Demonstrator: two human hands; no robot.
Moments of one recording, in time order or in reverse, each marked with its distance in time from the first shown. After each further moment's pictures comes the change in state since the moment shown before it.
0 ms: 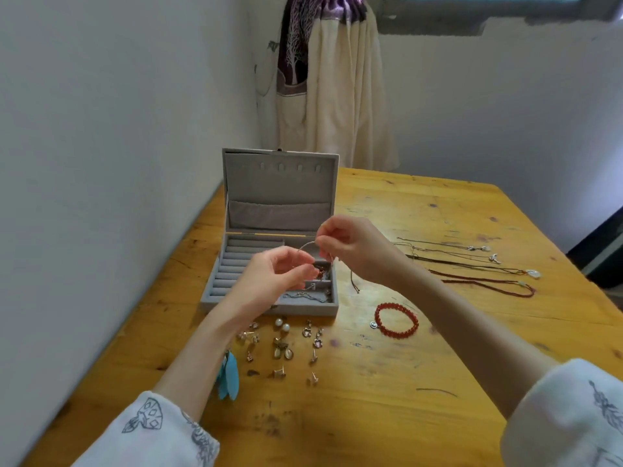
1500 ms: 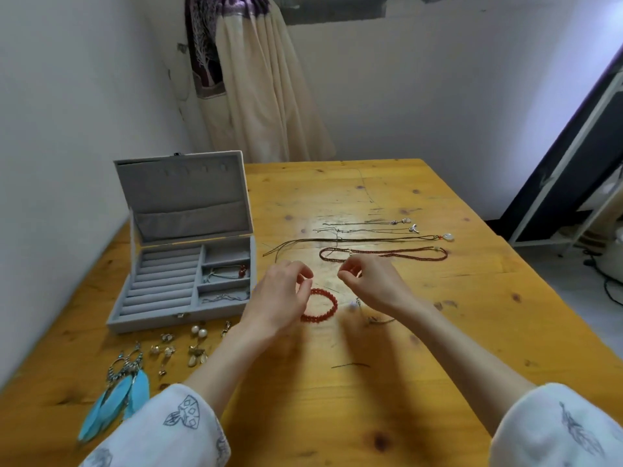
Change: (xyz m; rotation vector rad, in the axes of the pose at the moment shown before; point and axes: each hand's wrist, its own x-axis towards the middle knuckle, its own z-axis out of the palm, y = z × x) left_hand 0.028 -0.004 0.136 0.746 0.020 0.246; right_hand -0.087 0.120 -0.055 -0.303 0.214 0.313
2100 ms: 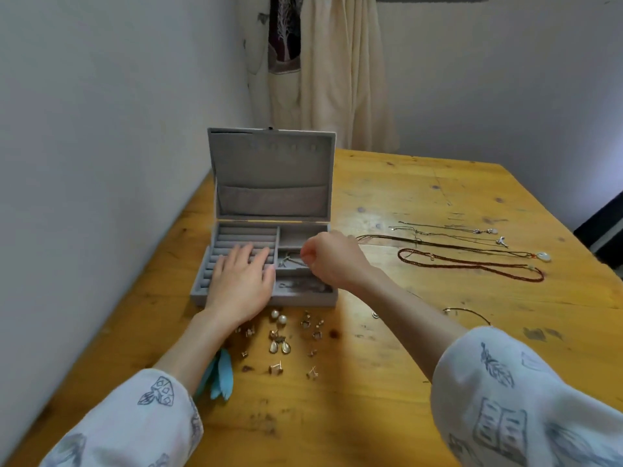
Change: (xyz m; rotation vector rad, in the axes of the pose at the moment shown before) left_hand -0.024 -0.148 -0.059 0.306 0.021 -0.306; right_hand 0.068 -0.126 0.101 -0.321 -0.140 -0.299
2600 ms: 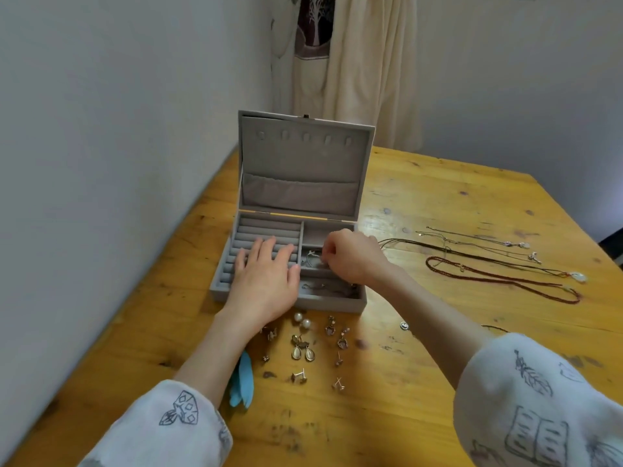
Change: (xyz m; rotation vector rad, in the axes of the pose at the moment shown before) left_hand 0.002 0.000 -0.002 -0.055 -0.055 0.001; right_hand 0.026 -0.007 0.010 -0.027 -0.099 0.101
